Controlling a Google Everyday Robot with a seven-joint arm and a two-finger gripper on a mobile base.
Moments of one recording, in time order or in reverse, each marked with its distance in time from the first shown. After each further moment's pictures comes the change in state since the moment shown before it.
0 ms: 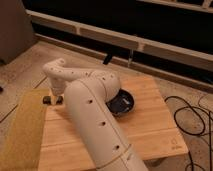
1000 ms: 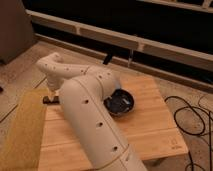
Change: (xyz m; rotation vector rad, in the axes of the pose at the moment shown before) arm -0.006 -0.013 -0.062 0.093 -0.091 -0.001
